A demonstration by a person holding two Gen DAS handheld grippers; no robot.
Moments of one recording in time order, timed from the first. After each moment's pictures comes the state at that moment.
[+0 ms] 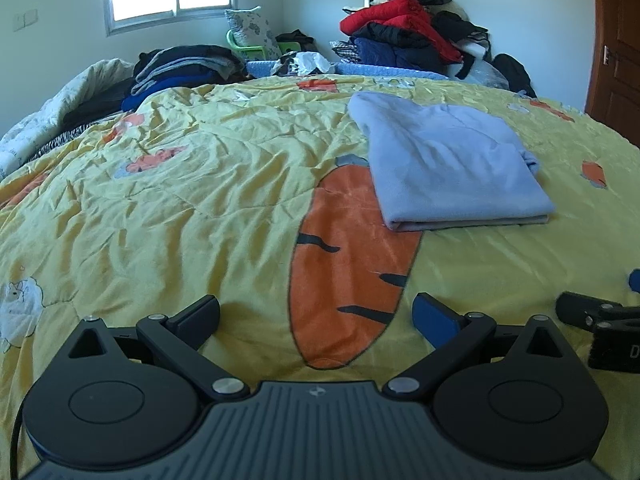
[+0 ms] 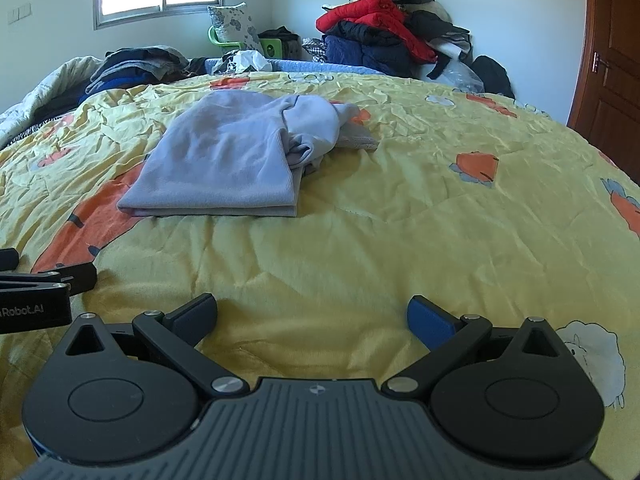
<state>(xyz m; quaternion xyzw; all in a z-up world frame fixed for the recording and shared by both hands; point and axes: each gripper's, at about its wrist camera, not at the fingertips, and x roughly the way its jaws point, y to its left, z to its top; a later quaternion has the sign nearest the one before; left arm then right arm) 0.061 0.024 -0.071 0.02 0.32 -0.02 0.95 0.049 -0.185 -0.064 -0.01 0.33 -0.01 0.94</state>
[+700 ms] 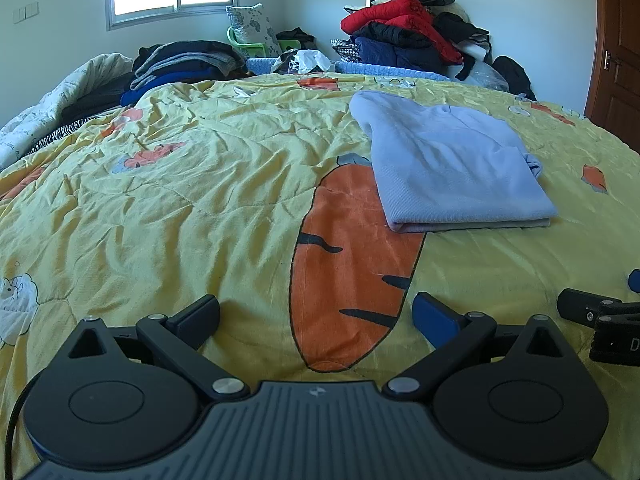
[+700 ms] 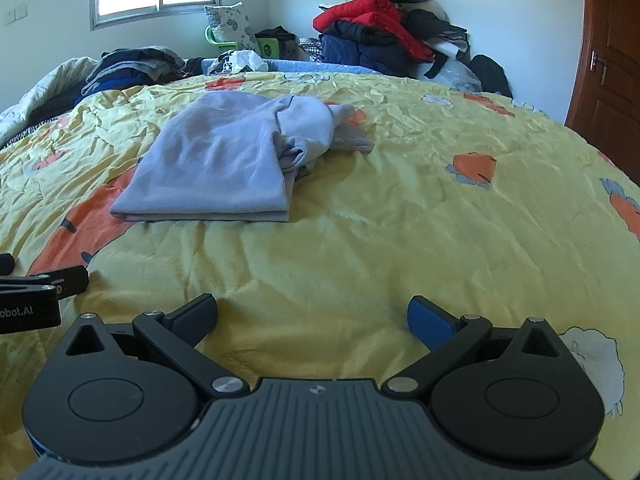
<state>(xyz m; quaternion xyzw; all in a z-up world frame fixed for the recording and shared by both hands) 0.065 0.027 -0.071 0.01 0.32 -0.02 0.95 0.054 -0.189 -0.064 -0.01 0.33 -0.01 0.94</state>
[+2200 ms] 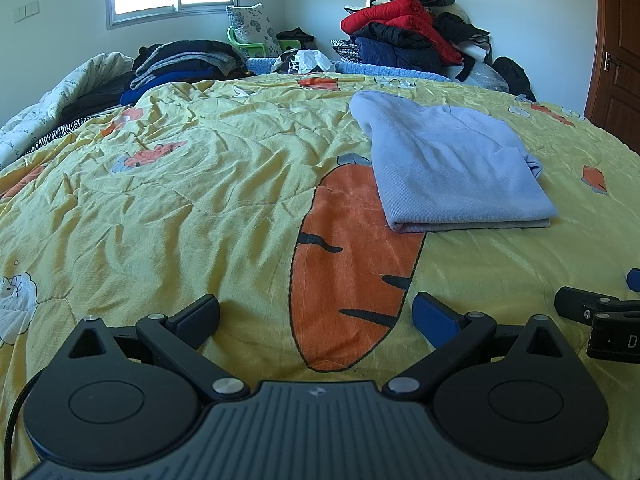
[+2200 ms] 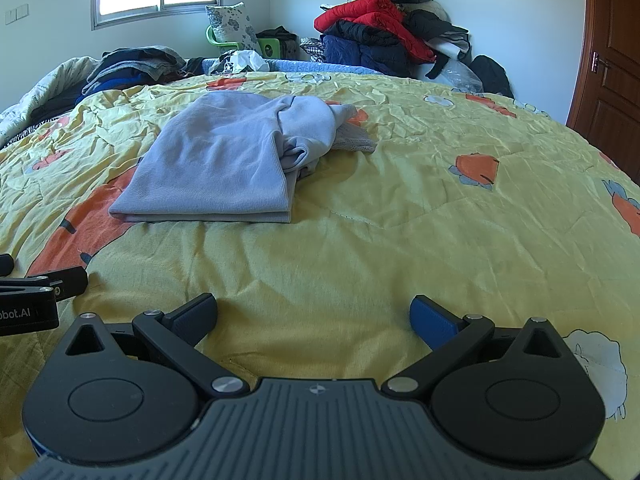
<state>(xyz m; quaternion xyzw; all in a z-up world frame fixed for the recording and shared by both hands) 0.065 0.027 -0.072 0.01 0.32 -0.02 0.95 0.056 -0.189 -0.064 -0.01 0.33 -0.01 0.94</state>
